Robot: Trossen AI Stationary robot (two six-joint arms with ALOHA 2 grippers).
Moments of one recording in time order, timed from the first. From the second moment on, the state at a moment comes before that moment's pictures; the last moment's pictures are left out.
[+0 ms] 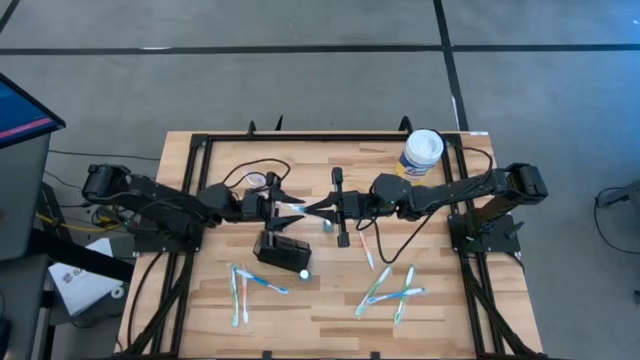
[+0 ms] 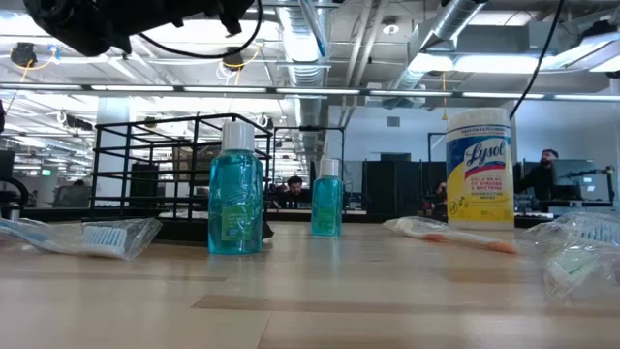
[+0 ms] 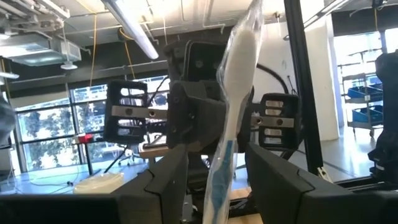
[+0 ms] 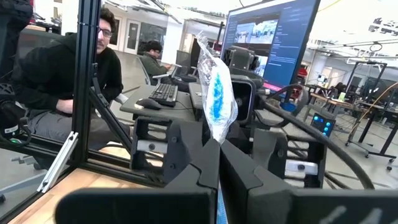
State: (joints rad) left arm -0.07 1.31 0.50 1.15 -0.01 0.15; right arm 0.09 1.56 1.06 0.59 -0.03 -0.21
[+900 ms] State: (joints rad) left arm -0.07 1.38 0.54 1.18 0.01 0.12; right arm 0.08 1.56 1.06 0.57 -0.03 -0.21
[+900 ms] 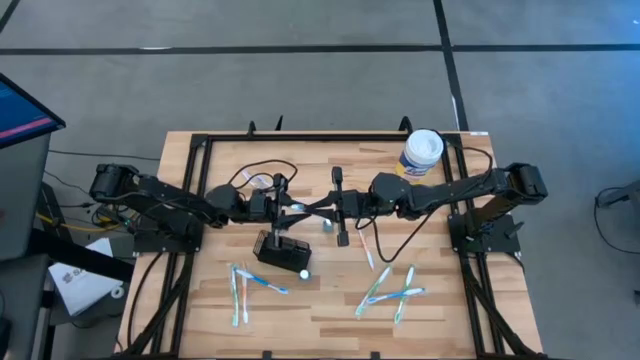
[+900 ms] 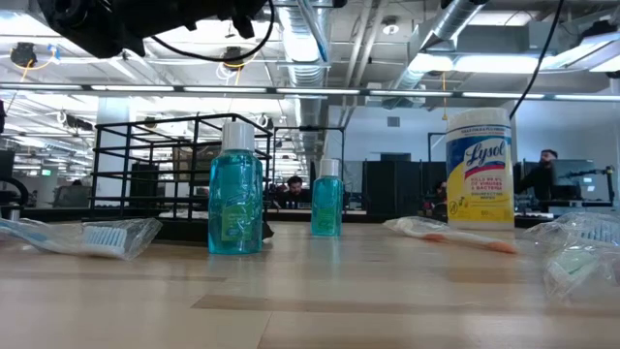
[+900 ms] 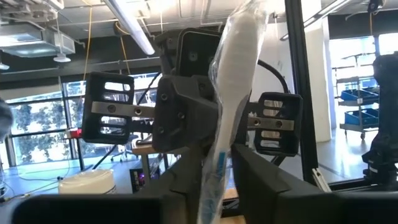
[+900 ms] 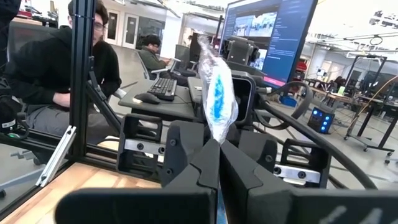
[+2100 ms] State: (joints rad) left arm -0.11 0.98 0.34 0.85 0.00 0.03; right arm 0.07 1.56 1.06 0.51 -0.03 -0.21
